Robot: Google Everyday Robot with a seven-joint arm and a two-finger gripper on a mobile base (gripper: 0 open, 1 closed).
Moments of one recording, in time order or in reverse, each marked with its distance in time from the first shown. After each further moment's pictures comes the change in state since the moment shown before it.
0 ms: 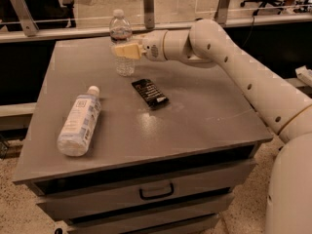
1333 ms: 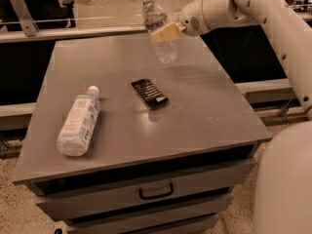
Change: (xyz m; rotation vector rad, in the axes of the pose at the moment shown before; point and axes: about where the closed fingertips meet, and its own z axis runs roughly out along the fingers) arm -0.026 -0.042 -0.110 0.056 0.296 -0.113
